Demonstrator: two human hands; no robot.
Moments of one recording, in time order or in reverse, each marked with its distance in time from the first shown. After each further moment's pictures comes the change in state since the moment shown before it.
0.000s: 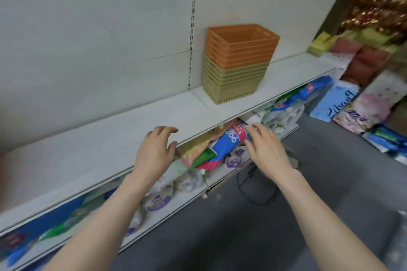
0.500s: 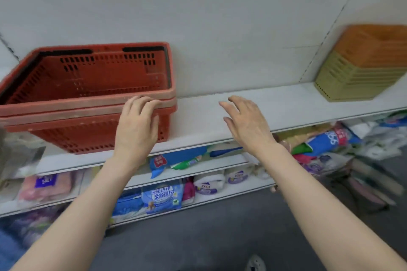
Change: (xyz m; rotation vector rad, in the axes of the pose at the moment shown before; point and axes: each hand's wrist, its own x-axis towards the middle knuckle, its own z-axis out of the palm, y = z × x) left_hand -0.232 -0.254 -0.279 0.366 0.467 -0.068; right_hand -0.022 -0.439 0.012 0.150 0.172 -0.590
